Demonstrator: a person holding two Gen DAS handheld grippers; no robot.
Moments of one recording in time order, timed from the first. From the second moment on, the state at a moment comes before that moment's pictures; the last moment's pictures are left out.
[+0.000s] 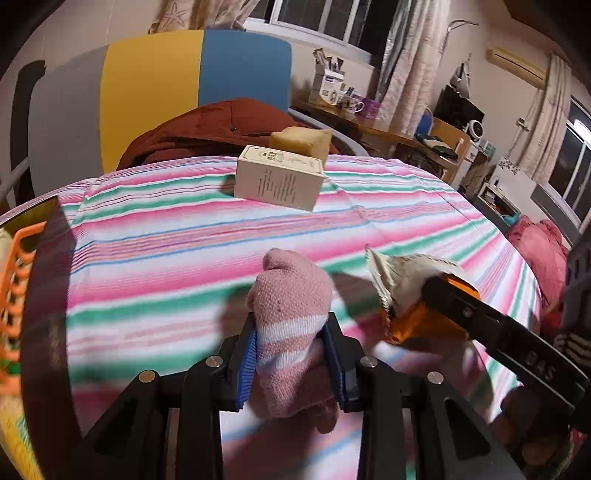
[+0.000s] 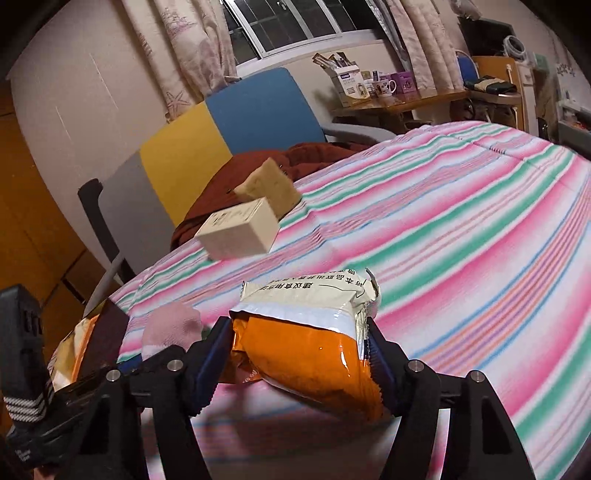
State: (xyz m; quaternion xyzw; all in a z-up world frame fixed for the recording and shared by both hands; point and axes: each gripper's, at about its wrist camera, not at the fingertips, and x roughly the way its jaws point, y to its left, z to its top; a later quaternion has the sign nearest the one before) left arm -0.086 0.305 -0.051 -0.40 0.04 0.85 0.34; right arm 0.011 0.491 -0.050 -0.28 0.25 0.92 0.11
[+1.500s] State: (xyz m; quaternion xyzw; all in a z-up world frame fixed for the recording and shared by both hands) left arm -0.114 -0.040 -0.003 -0.32 -0.09 0.93 0.13; right arm -0.080 0.176 0.025 -0.33 0.04 0.93 -0.17
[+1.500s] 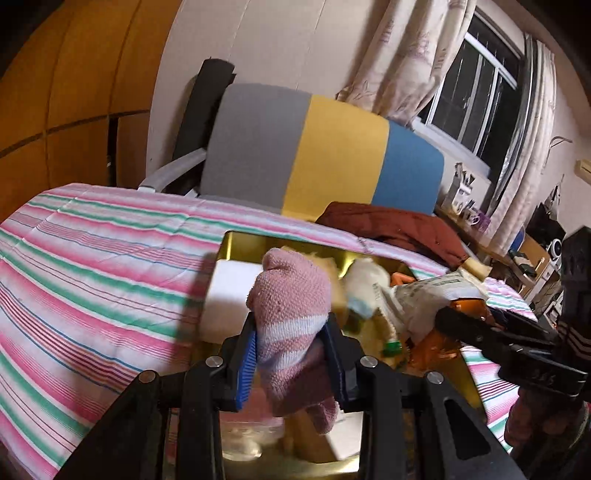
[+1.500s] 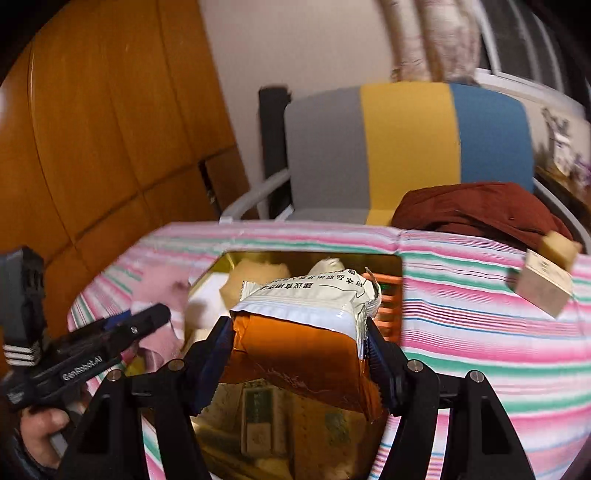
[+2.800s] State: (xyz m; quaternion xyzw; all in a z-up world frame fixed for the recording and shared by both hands) left arm -0.132 -0.052 -0.022 -0.35 -0.06 0.93 0.11; right arm -0.136 0.143 -0.015 -0.39 0.01 0.91 -0.15
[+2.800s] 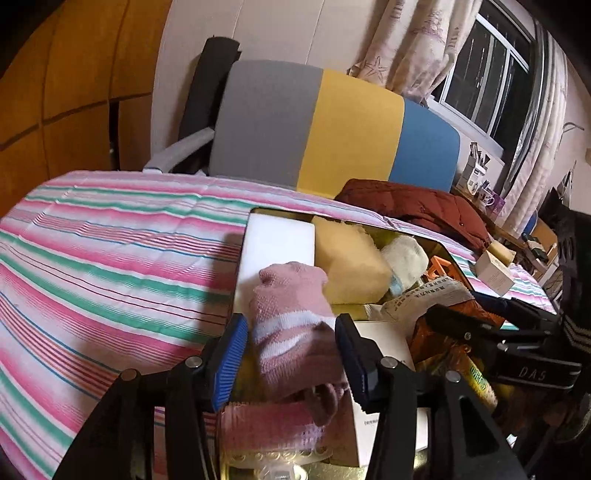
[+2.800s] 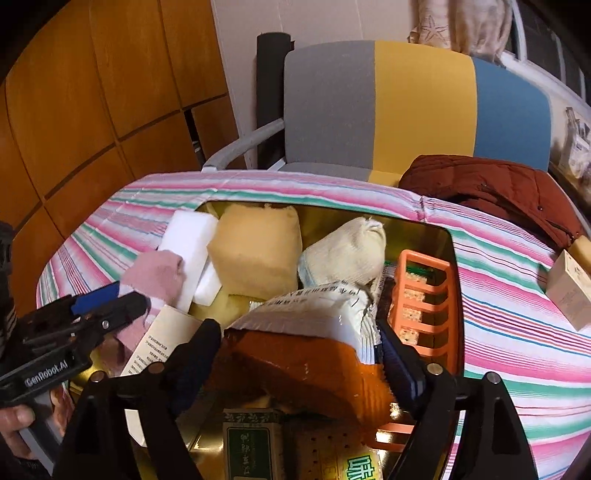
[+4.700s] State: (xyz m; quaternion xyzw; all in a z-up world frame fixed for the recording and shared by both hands) left arm -0.030 0.040 0.013 -0.27 0.04 0.96 0.10; right arm -0.018 0.203 0.019 -0.28 0.07 0.95 -0.12
